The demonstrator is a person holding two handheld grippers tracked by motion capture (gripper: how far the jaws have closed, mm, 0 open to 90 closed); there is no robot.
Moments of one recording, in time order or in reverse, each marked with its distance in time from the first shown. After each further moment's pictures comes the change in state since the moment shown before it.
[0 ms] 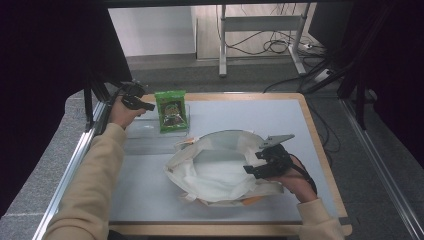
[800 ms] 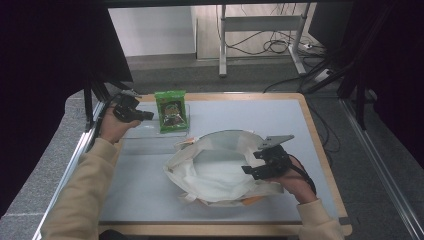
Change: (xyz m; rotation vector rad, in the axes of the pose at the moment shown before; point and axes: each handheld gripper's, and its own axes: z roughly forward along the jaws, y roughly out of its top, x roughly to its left) left arm -0.037 -0.038 -0.044 -0.090 -0.085 0.101; right arm 0.007 0.003 -0.003 -0.022 0.009 -0.024
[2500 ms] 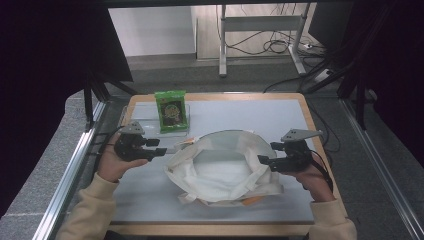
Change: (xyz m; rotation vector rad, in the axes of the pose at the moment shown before) left arm -0.098 -0.060 -0.032 -0.101 -0.169 0.092; right arm -0.025 -0.006 -0.046 -0.131 -0.073 0.055
